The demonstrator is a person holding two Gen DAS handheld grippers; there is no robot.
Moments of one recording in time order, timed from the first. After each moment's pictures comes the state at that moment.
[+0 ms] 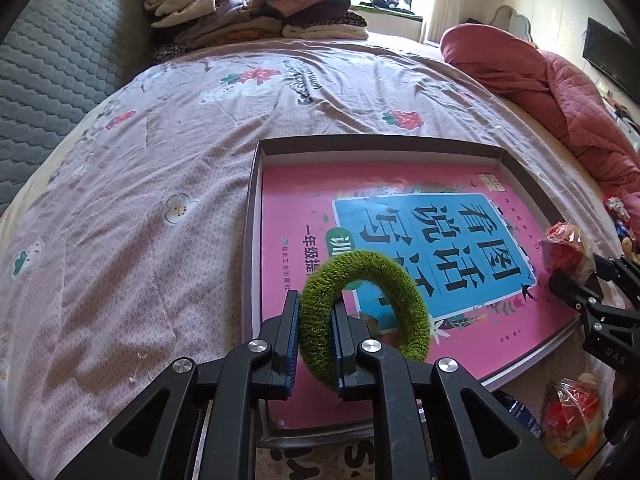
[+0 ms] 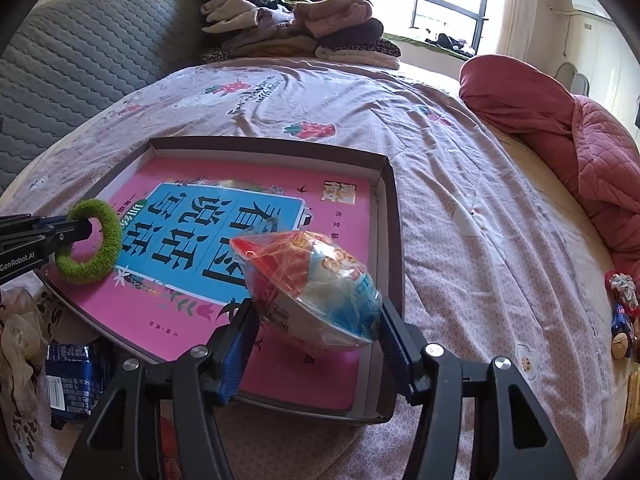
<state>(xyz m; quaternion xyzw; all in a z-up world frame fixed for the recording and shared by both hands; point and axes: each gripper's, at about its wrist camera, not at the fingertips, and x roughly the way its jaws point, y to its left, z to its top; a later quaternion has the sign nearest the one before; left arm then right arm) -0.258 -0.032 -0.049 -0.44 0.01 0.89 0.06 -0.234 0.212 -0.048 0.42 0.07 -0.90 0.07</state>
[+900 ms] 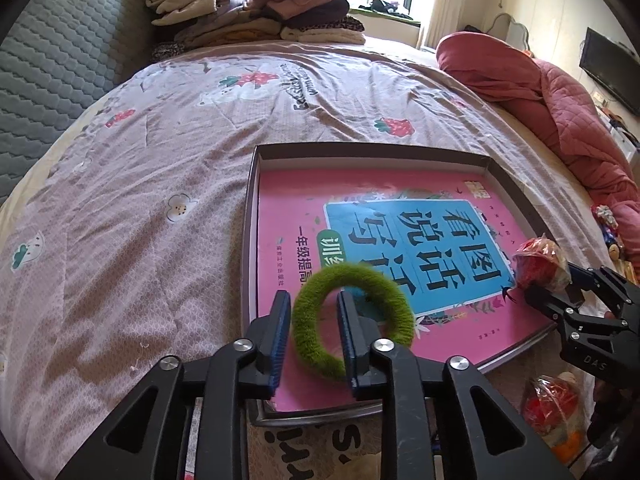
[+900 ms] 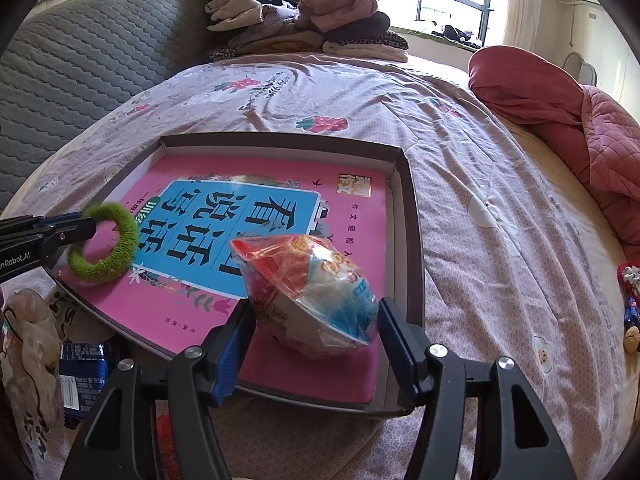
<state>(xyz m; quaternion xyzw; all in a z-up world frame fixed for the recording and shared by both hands) -0.249 -0.035 -0.035 -0.44 -0.01 0.89 0.07 -0.233 0.210 -0.047 0.42 0.05 -0.90 0.09</state>
